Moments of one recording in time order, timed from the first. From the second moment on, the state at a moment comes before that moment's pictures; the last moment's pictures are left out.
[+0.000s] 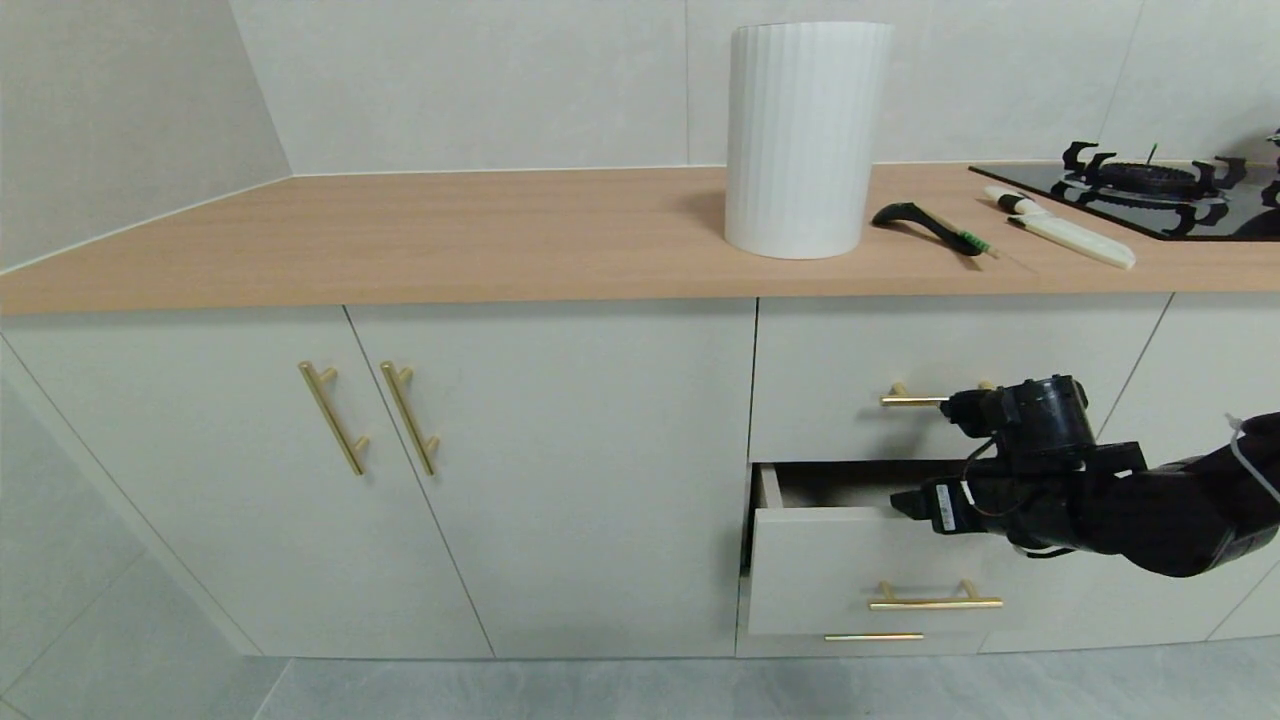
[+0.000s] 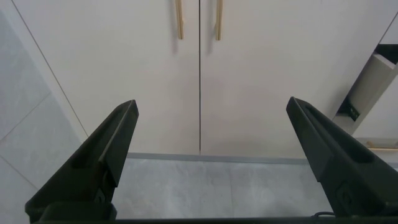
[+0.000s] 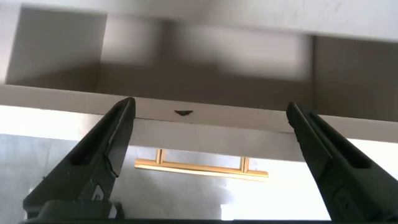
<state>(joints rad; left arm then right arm) 0.00 0.00 0.00 0.00 0.04 -0.01 0.26 1.95 -0.83 -0.42 -0.16 0.09</state>
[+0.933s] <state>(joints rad) 0.00 0.00 0.00 0.00 0.04 -0.01 0.26 1.87 -0.84 -0.09 -0.14 0.07</state>
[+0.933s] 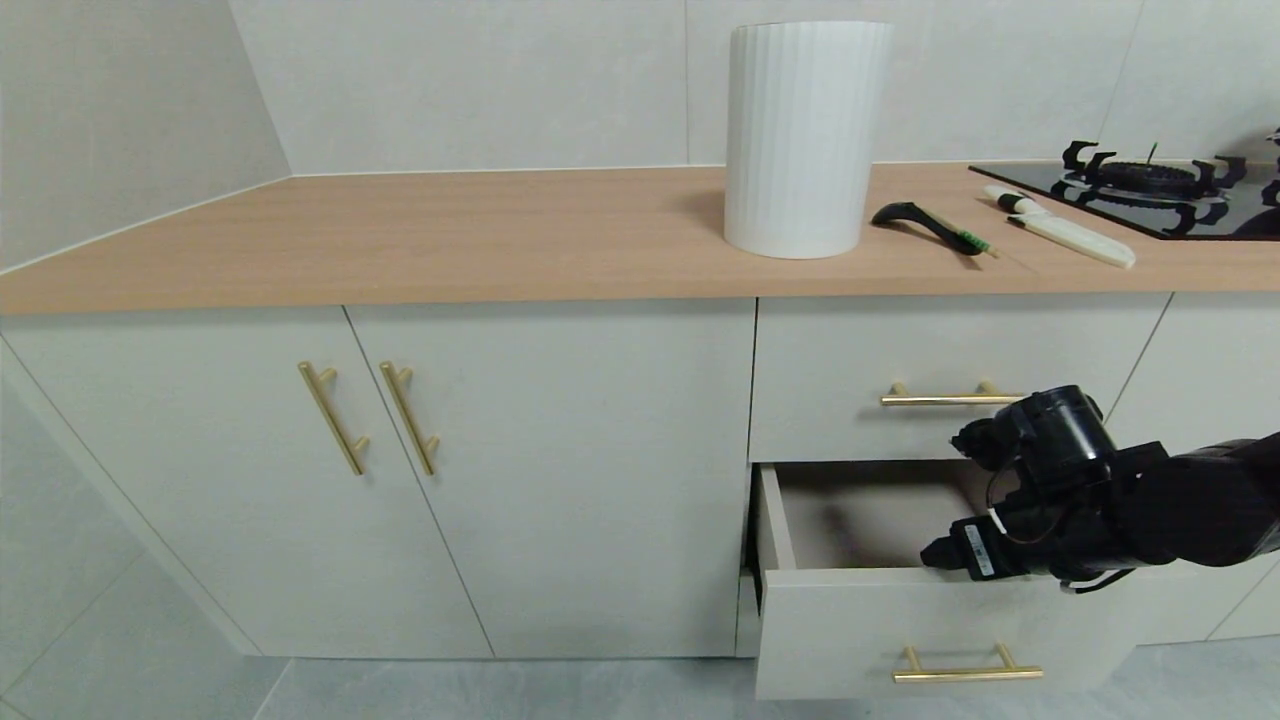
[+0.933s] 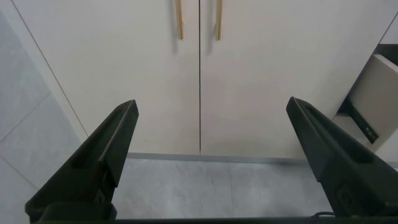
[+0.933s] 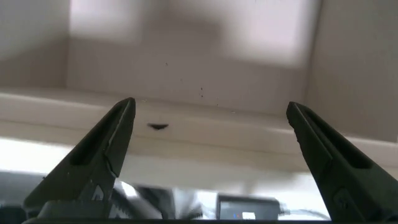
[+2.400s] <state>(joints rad) 0.00 0.00 0.00 0.00 0.04 -0.01 0.37 1.88 -0.92 0.67 -0.13 0.07</state>
